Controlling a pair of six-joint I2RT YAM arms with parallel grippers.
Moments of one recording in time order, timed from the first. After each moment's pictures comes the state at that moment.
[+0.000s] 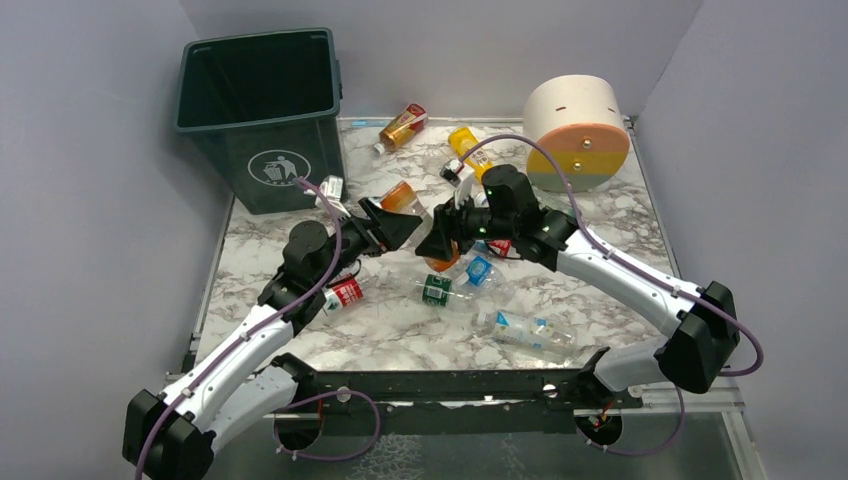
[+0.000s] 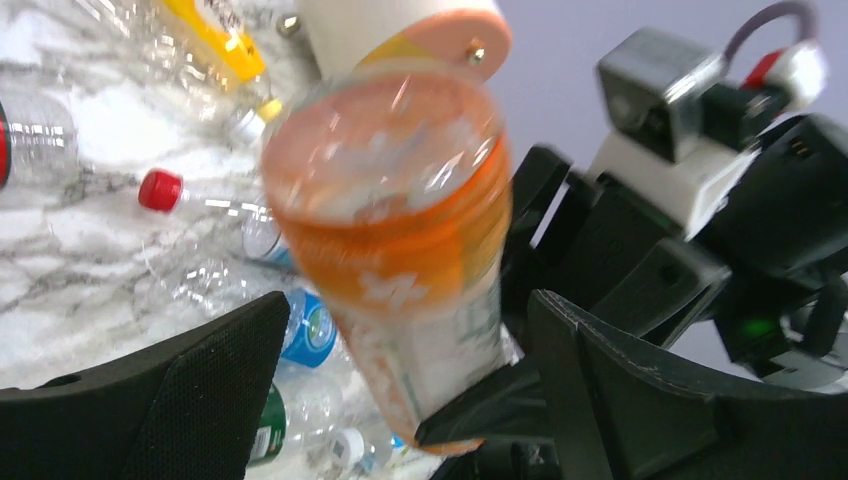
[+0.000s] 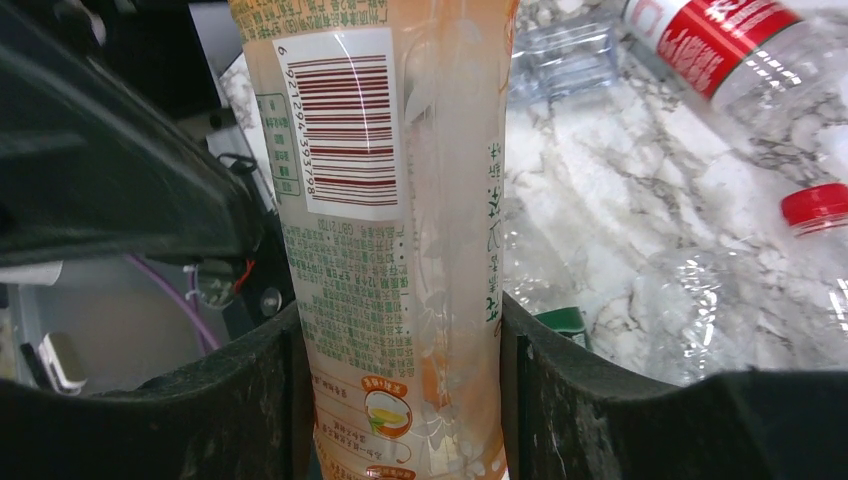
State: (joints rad) left arm -0.54 0.86 0.59 0.19 0.19 -0.90; right arm 0.76 1.39 1.16 -0.24 -0.43 0.29
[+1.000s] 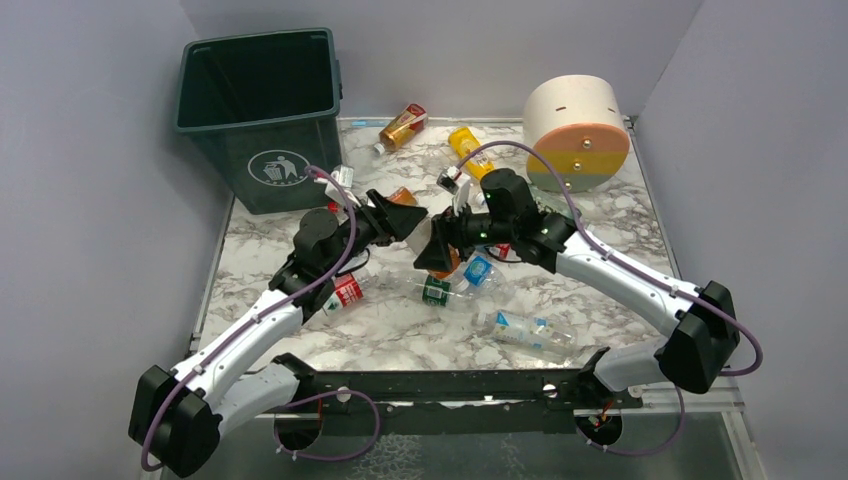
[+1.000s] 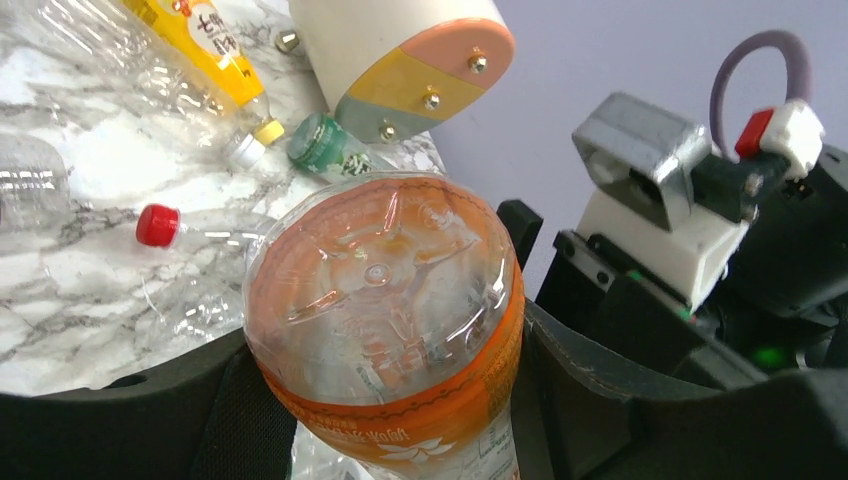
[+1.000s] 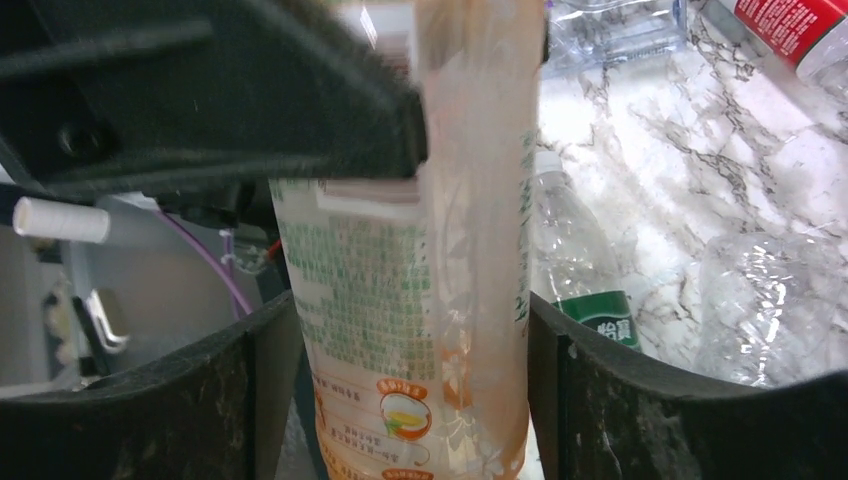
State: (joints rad) left arm -0.55 0.95 0.63 0.29 0.17 -0.87; right arm 0.77 1.39 1.13 -0.24 -0.54 0.31
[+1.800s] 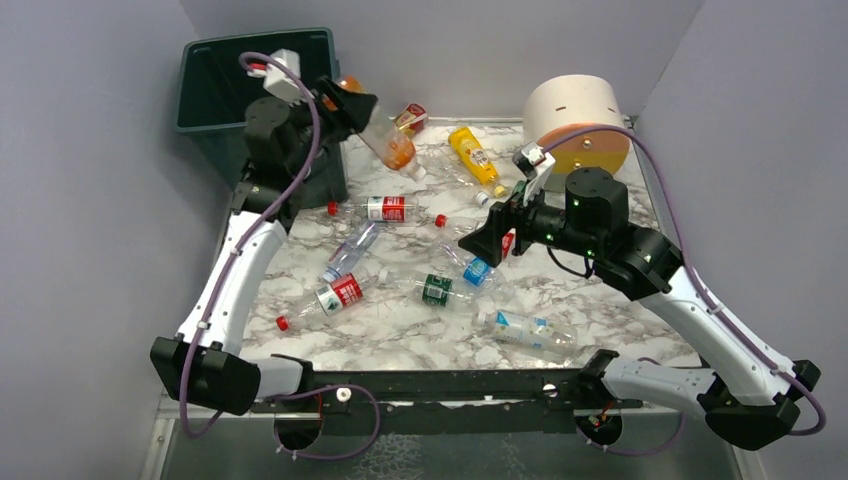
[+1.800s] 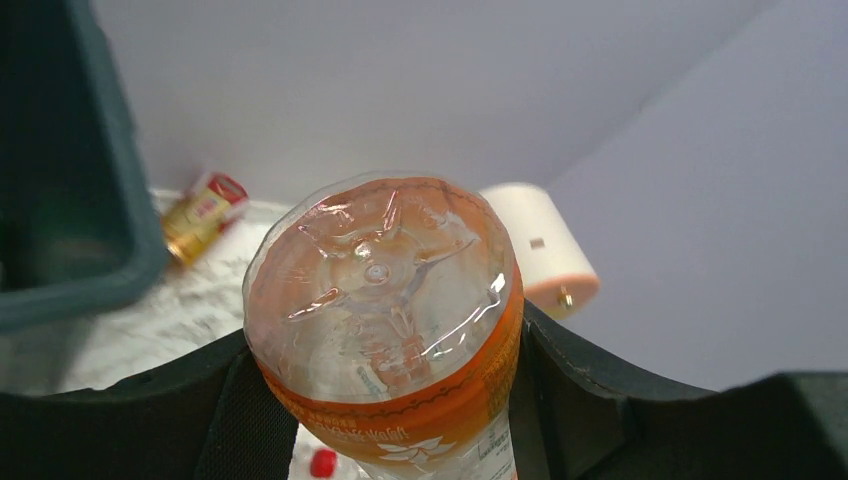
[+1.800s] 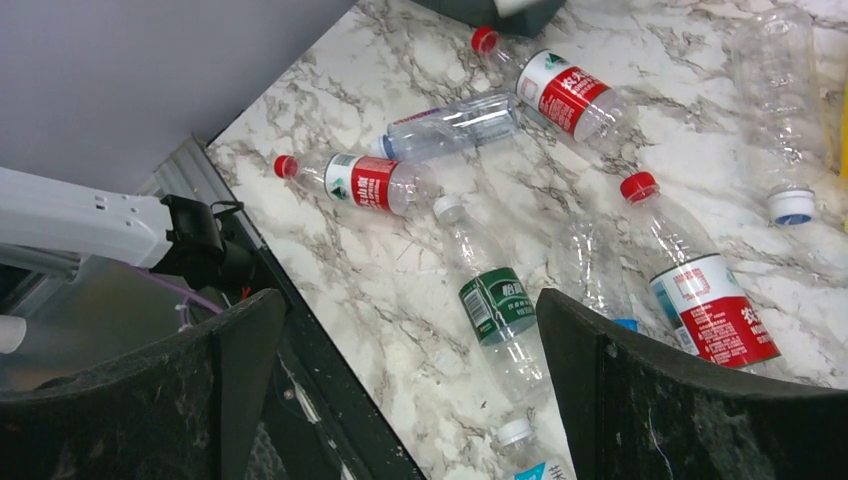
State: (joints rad) left arm -0.27 1.27 1.34 -0.05 0.19 -0.63; right arm 0.77 1.03 1.29 -0.57 -0.21 0.26
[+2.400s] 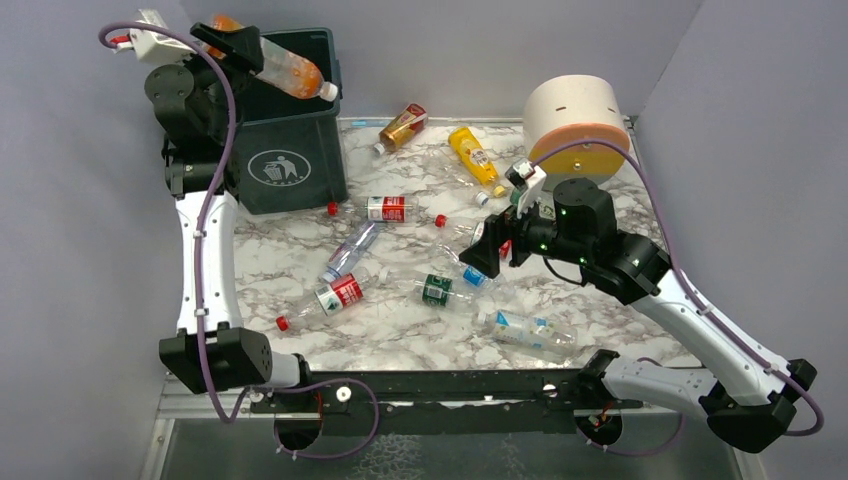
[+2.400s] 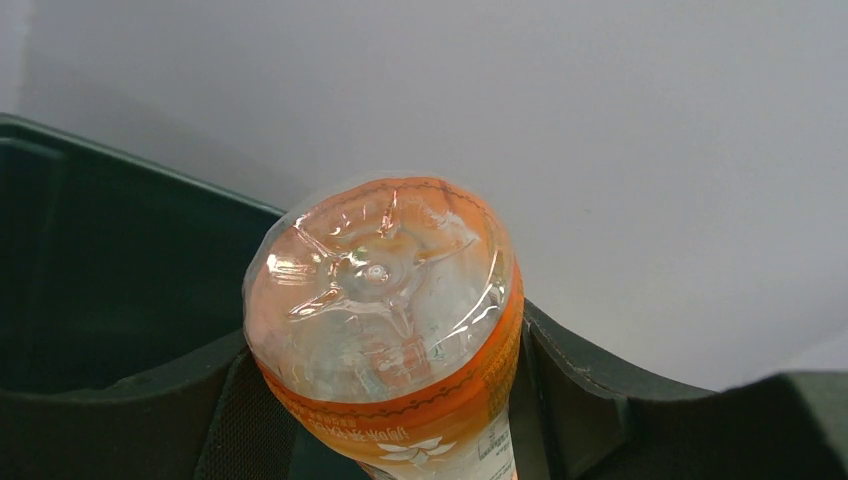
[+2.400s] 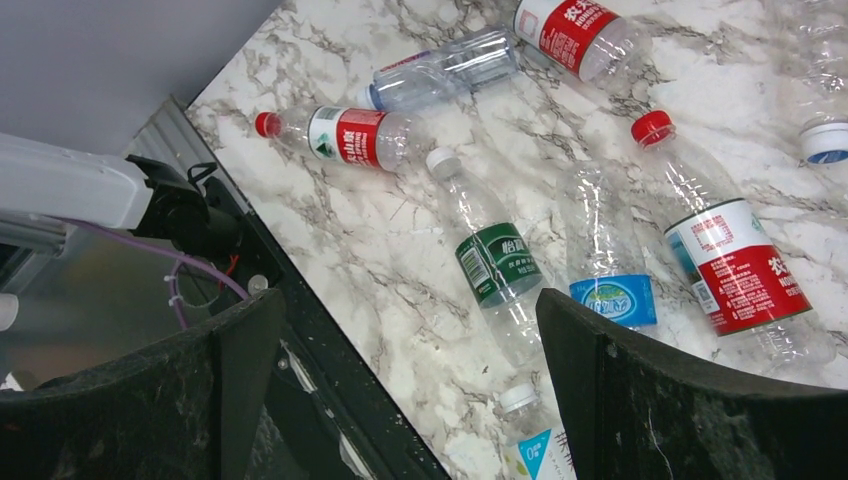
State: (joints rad) left arm 0.14 1.36 1.62 0.00 0.12 -0.68; right arm 0.77 1.01 1.19 -0.58 -0.22 0.28
